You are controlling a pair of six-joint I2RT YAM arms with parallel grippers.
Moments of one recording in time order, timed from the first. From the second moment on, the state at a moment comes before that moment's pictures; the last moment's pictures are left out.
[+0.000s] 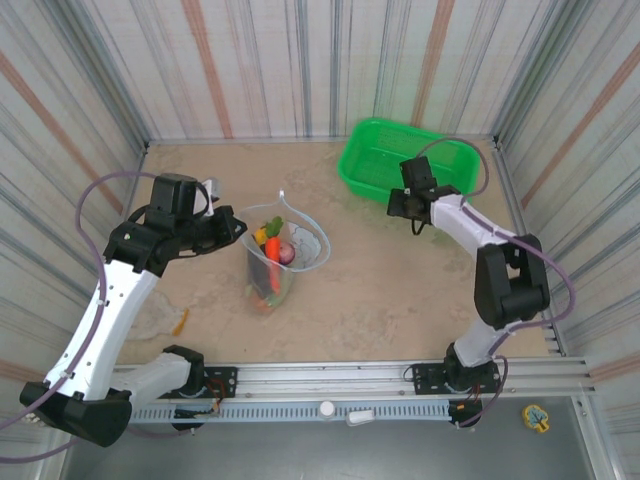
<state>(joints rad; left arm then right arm) -0.33 1.05 1.25 -0.99 0.31 -0.60 0.31 1.64 1.16 -0.44 0.14 0.35</state>
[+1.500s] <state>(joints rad) -0.33 1.05 1.26 -0.83 0.55 -0.67 0.68 1.83 1.83 -0.70 -0.38 -0.08</state>
